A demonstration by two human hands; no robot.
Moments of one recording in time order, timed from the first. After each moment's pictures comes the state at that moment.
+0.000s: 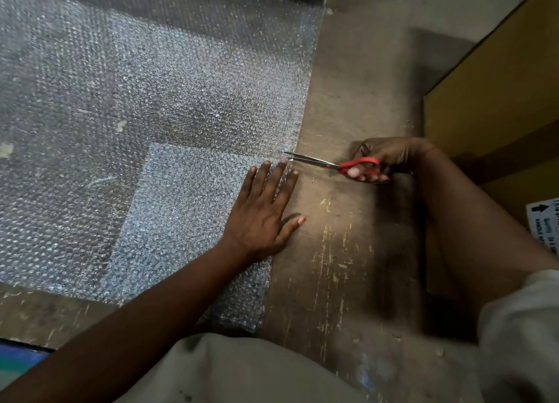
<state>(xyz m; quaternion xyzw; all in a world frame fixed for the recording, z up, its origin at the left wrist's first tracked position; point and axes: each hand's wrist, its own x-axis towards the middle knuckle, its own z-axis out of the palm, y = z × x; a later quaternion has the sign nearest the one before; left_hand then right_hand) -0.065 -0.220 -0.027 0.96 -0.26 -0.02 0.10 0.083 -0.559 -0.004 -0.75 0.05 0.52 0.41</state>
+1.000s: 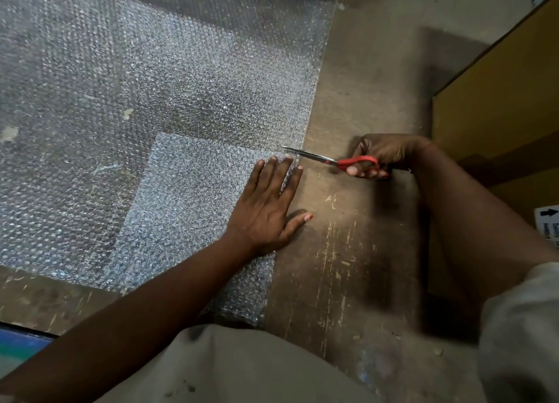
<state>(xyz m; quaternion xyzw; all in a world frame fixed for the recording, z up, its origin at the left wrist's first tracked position) -0.065 -0.220 -0.022 0.96 -0.26 -0.02 0.08 0.076 -0.516 0.039 -0.74 -0.03 0.55 0.38</state>
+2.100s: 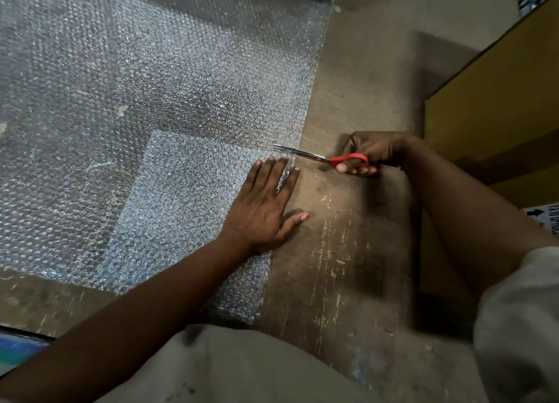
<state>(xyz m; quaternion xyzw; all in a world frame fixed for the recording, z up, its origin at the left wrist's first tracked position) -0.063 -0.220 -0.024 0.96 -0.26 -0.02 0.09 0.083 -0.500 0.040 -0.77 -0.02 0.53 0.36</state>
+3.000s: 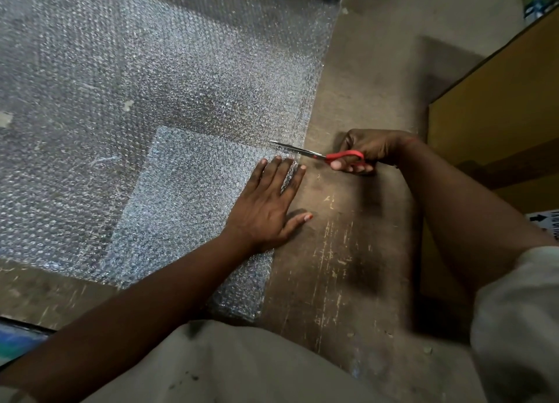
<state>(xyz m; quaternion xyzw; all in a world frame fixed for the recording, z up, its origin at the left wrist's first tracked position) -0.063 -0.220 -0.027 0.96 -0.27 -0.03 0.09 0.087 -0.483 0.042 -0.77 -0.04 0.52 0.36</state>
